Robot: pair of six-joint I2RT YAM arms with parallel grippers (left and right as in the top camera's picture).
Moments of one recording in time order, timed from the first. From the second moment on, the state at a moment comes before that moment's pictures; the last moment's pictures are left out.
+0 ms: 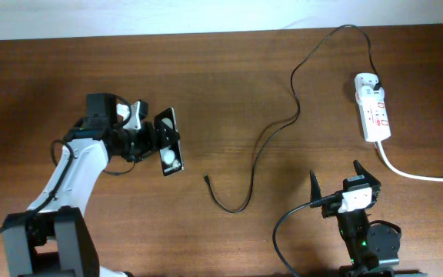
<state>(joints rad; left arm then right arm) 0.04 1.66 1.06 -0.61 0.67 -0.28 0.04 0.01 0.01 -0.07 -0.10 -0.15</state>
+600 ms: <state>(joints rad) 0.06 1.66 1.06 -0.60 0.74 -0.20 0.04 0.09 0.27 -0.05 -0.36 0.11</state>
